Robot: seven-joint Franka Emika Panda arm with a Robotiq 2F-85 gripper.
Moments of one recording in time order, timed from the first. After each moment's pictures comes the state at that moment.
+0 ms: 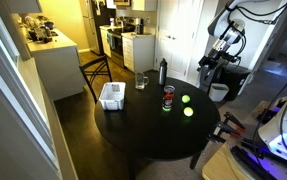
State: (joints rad) arm -0.20 0.29 -0.27 -2.31 0.84 2.46 -0.88
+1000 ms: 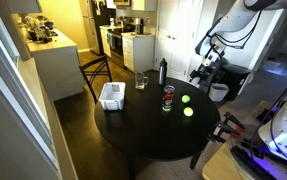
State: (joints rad) arm -0.39 0.79 -0.09 -1.88 0.86 2.57 -0.79
